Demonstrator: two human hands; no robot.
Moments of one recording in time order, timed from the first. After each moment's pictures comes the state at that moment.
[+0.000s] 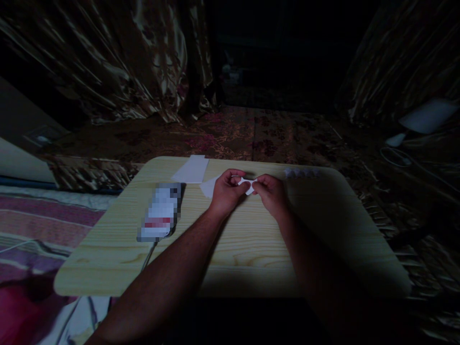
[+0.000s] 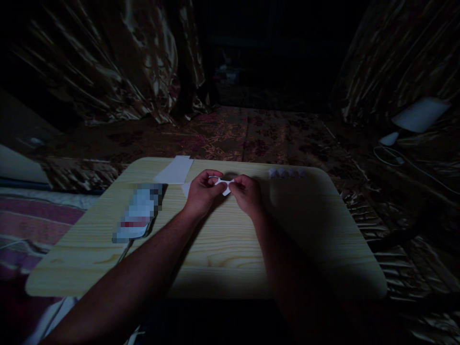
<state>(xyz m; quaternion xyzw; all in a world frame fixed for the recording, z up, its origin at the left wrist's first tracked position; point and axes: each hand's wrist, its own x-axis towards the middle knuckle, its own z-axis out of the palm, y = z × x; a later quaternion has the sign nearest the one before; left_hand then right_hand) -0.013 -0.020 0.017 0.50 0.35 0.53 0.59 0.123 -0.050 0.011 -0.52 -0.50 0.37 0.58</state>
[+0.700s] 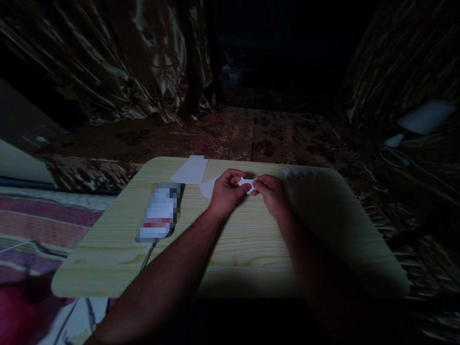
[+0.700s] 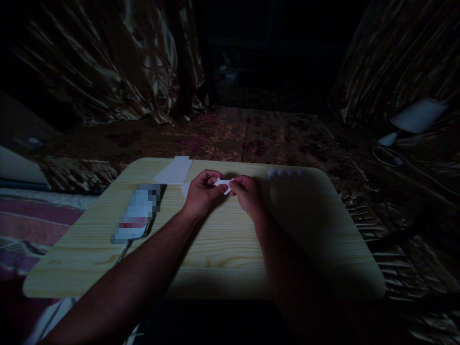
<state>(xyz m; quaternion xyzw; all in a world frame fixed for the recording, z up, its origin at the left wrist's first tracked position) -0.013 -0.023 0.021 0.52 0.32 0.53 0.59 0.129 -0.046 0.006 -0.50 -0.48 0.42 0.59</state>
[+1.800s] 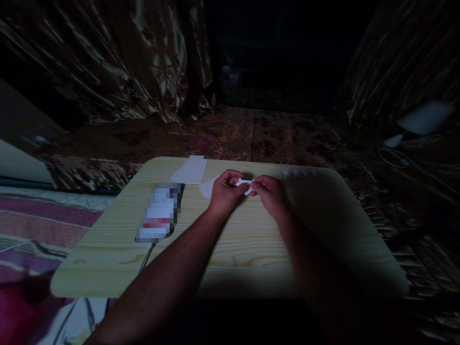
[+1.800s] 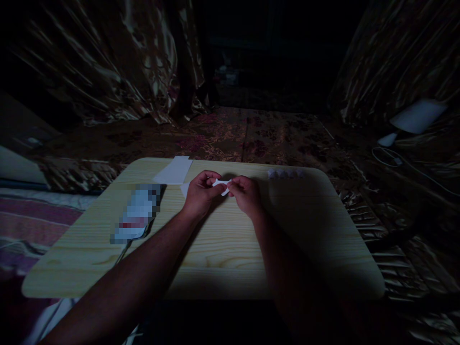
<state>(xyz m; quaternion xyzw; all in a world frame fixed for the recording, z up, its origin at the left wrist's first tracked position) -0.012 -0.022 0.016 0.49 0.34 0.54 0.59 0.126 -0.048 0.009 -0.49 -0.50 0.41 0.59</state>
